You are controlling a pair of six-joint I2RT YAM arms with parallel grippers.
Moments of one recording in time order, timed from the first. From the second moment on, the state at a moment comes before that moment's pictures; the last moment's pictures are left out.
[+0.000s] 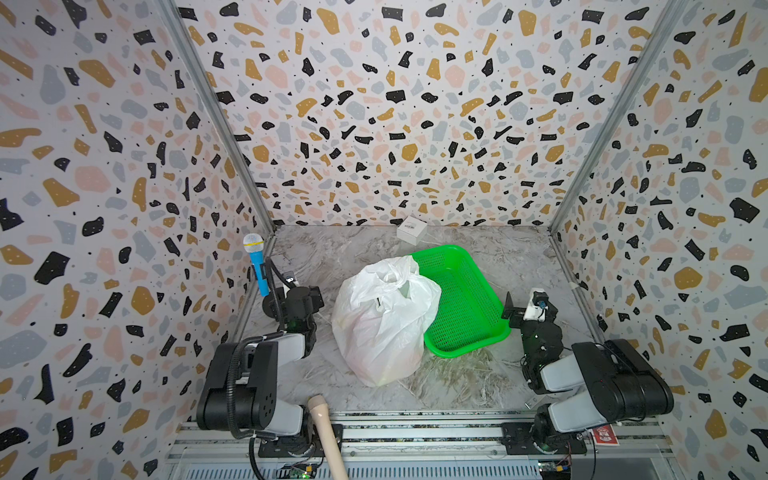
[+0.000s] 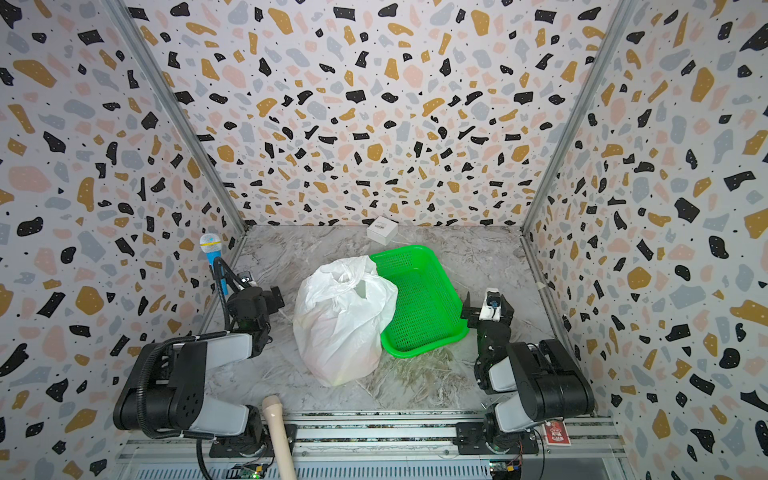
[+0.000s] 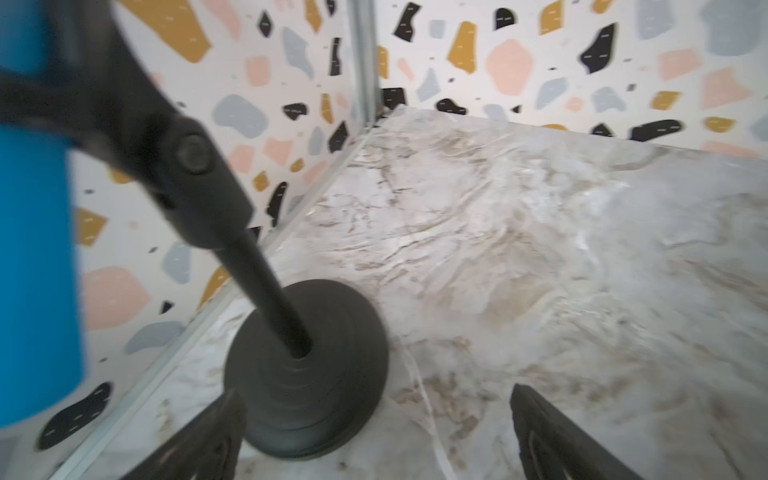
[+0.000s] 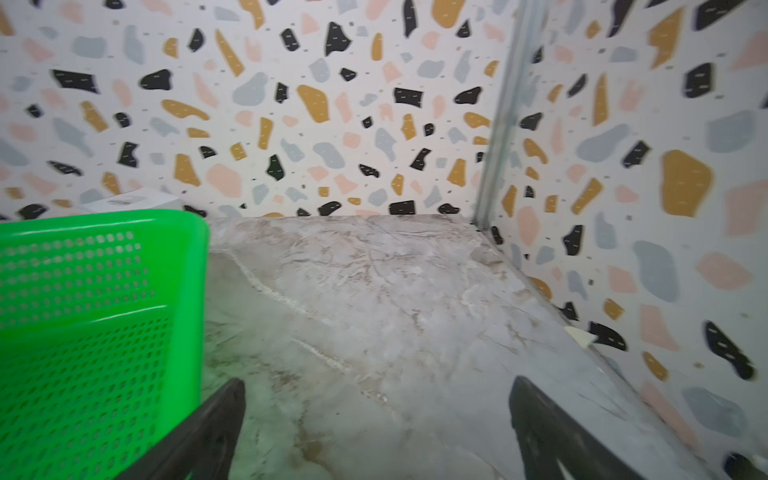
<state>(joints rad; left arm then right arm) 0.03 1.46 0.44 0.61 -0.31 -0.09 0.10 1.48 0.10 1.35 0.15 -0.06</state>
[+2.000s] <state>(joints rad) -0.09 1.47 0.18 1.14 -0.48 0.06 0.06 1.49 0.22 1.15 -0.03 -0.07</state>
